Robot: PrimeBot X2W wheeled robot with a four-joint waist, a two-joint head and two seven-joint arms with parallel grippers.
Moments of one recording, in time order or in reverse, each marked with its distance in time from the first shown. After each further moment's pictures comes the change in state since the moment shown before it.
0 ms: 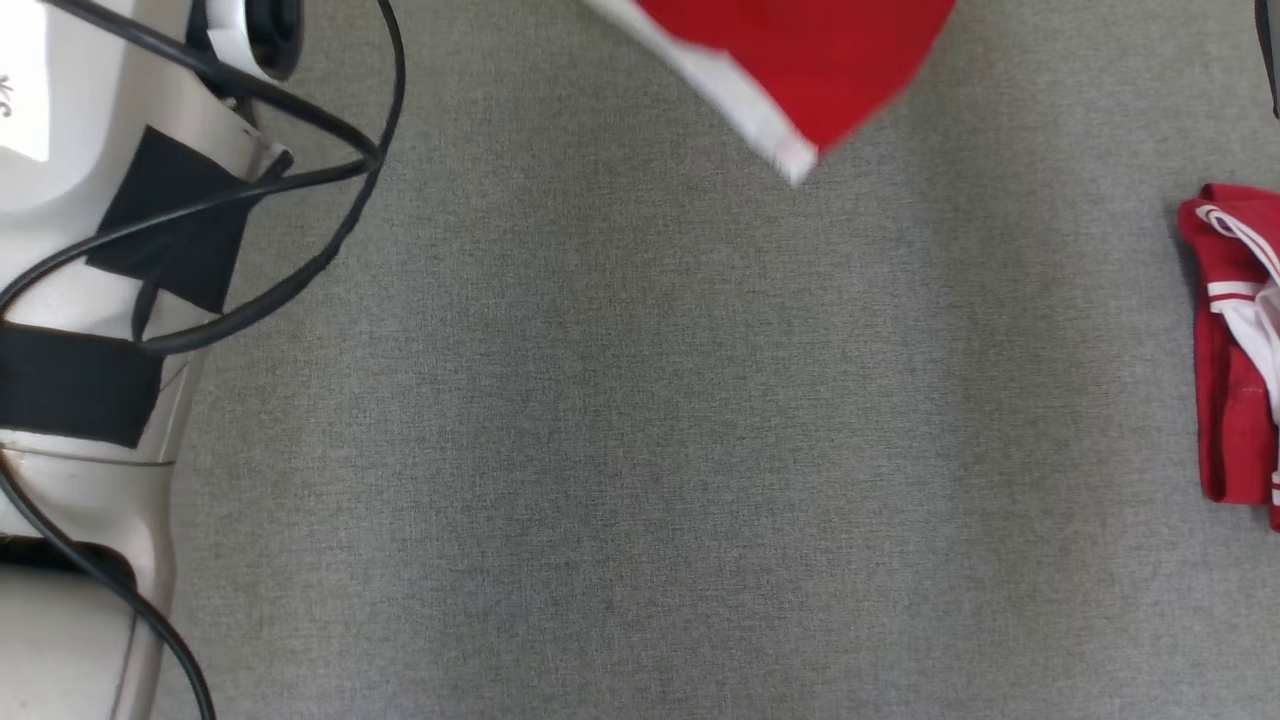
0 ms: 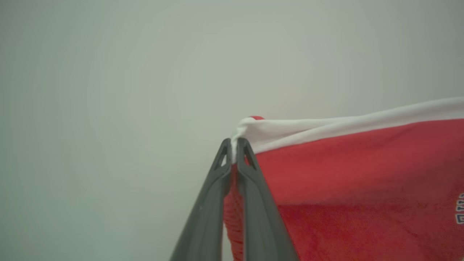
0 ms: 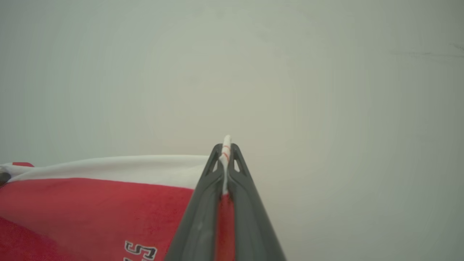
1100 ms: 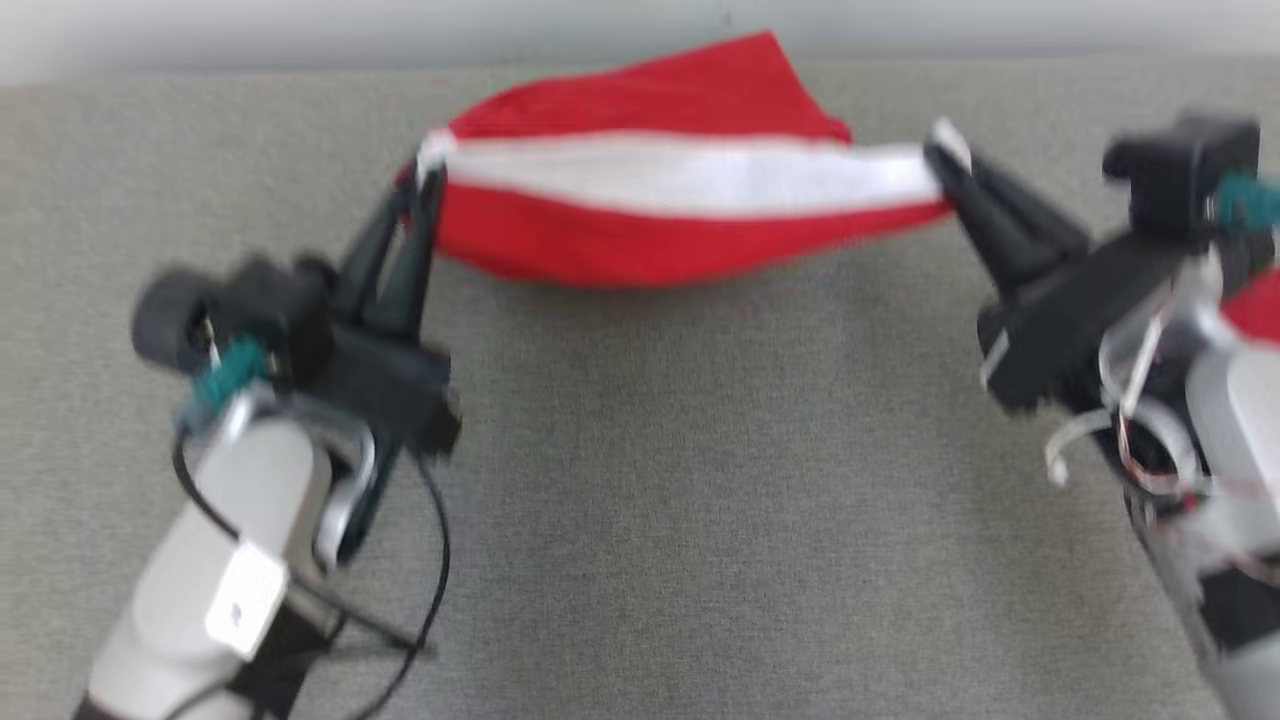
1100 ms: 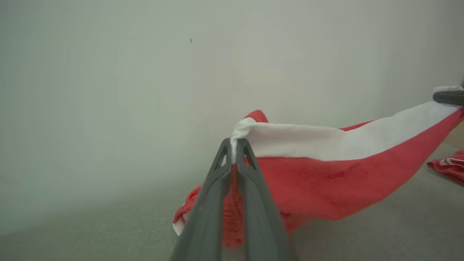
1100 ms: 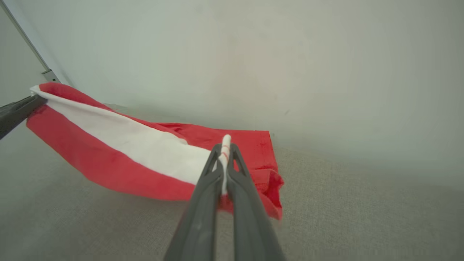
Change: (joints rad) left arm 0.662 0.081 -0.009 -0.307 0.166 -0.176 -0.011; right arm 0.761 -0.144 0.071 -0.517 0.193 0.000 0.474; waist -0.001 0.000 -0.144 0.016
